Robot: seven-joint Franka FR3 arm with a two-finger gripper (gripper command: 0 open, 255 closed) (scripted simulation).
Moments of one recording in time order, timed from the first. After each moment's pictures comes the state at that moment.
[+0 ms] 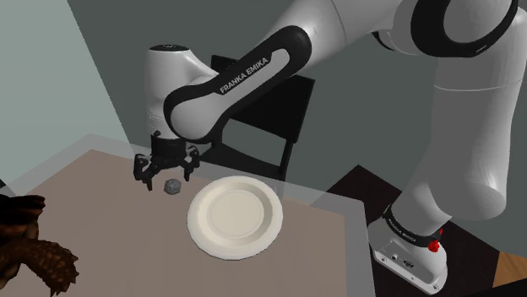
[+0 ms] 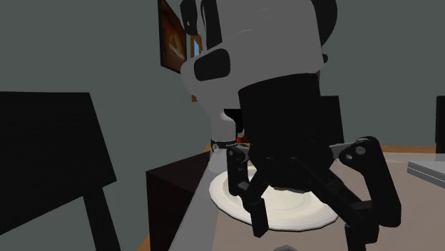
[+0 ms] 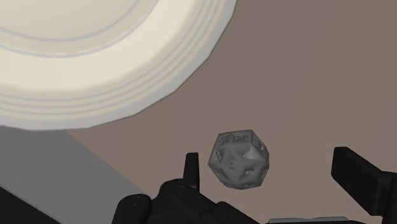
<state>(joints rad) 0.32 0.42 0.46 -1.86 -0.04 2.39 0.85</state>
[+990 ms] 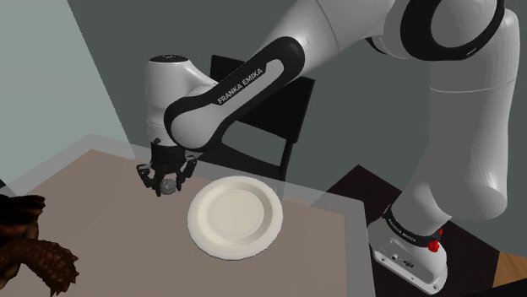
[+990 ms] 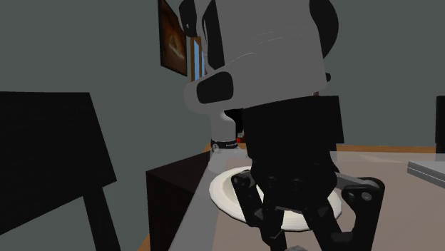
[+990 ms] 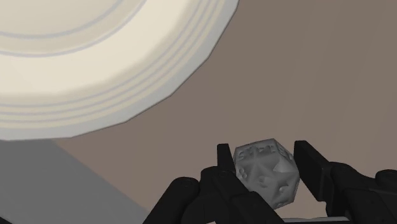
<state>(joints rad) 0.33 0.45 0.45 -1.85 -0.05 2.42 0.86</state>
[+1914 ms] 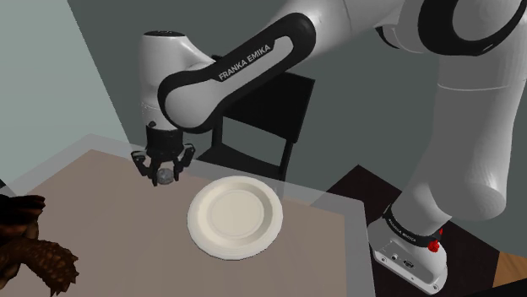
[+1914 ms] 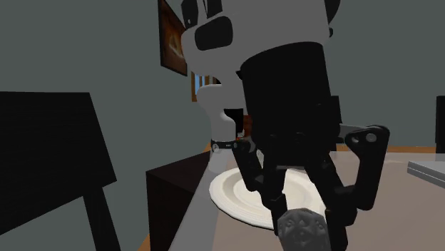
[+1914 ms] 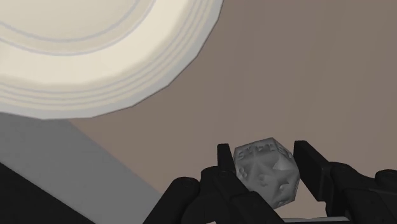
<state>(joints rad) 0.32 0.39 0.46 -1.82 -0.03 2.34 0.86</state>
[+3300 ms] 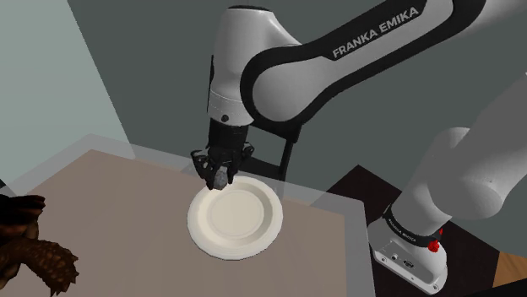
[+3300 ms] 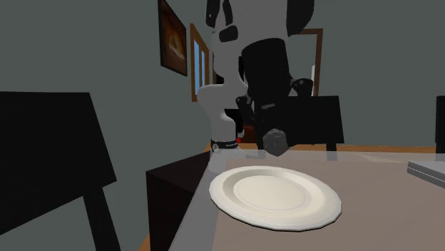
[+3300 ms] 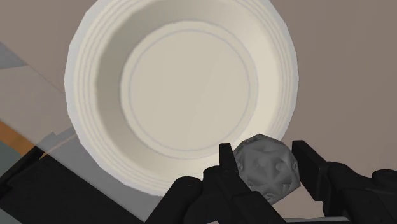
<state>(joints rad) 0.26 -0.17 0.52 -2.34 0.32 2.33 0.68</state>
